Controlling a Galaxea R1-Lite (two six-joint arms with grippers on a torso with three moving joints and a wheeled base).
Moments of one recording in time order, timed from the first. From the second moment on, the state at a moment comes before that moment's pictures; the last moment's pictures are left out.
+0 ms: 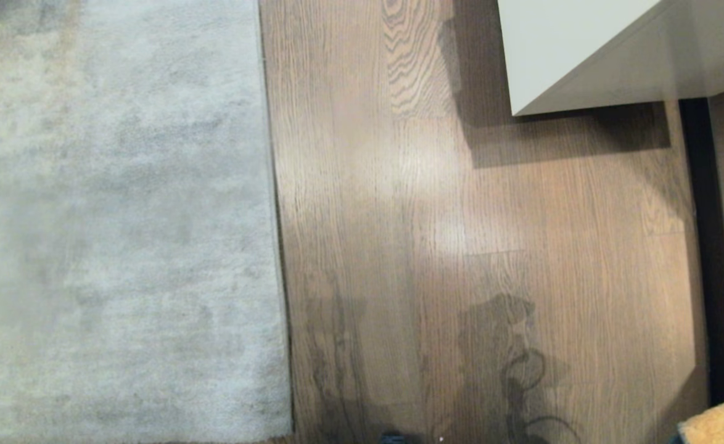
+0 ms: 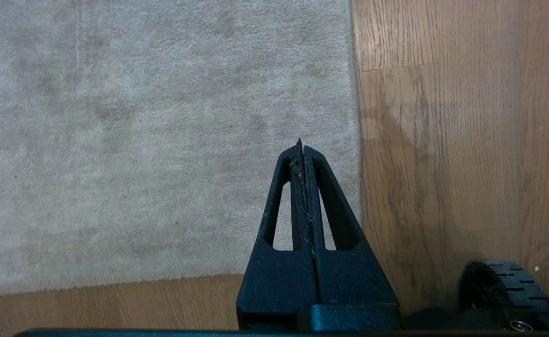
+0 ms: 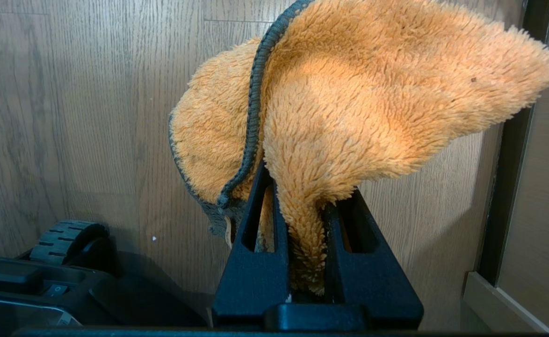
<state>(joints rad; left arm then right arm) 0.00 0.00 0.00 0.00 0.00 0.02 0.01 0.00 0.00 0.02 0.06 -0.12</state>
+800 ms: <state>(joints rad) 0.00 0.00 0.00 0.00 0.00 0.03 0.01 0.00 -0.01 0.04 0.06 -0.15</state>
